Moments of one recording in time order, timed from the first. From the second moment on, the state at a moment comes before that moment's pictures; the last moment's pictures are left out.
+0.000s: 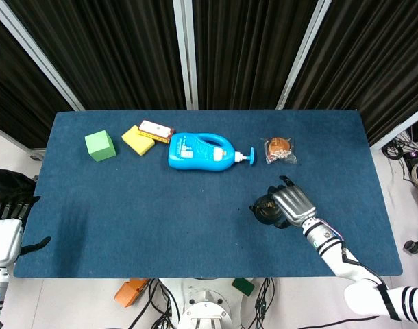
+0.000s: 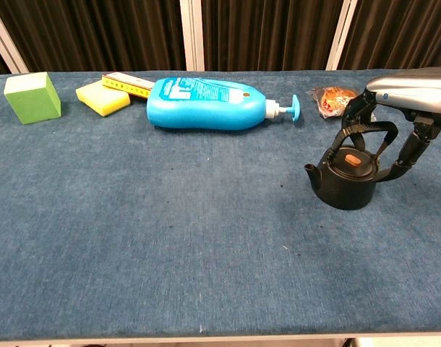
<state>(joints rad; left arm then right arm) -0.04 -1.20 -0.03 -1.49 1.47 1.50 0.00 0.64 -1.22 0.10 -1.82 -1.14 0.89 -0.44</state>
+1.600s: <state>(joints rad) -0.04 -1.21 -0.03 -1.46 1.47 1.50 -0.03 0.69 -1.24 0.05 -1.79 -1.11 0.85 -0.36</state>
